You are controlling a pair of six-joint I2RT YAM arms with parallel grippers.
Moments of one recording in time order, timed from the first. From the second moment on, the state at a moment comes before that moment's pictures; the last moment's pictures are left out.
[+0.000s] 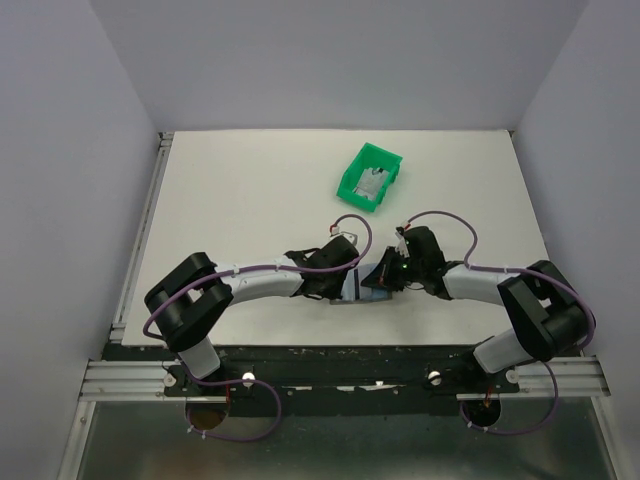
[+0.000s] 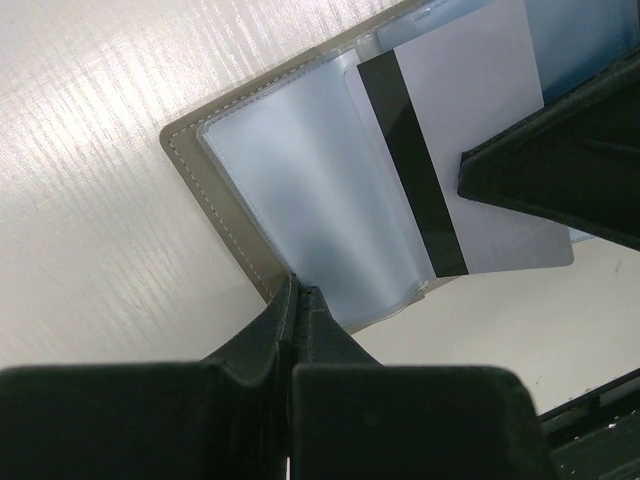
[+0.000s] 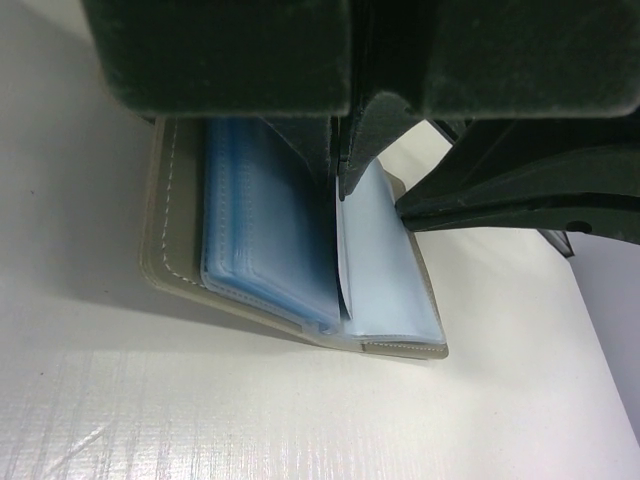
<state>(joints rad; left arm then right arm) -0.96 1.66 0.93 -0.29 -0.12 -0.57 0.50 1.50 0.50 0.21 -0.42 0.84</state>
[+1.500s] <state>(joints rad) -0.96 1.66 0.94 -0.32 -0.13 -0.57 0.49 1.70 0.53 0.46 -0.64 0.84</state>
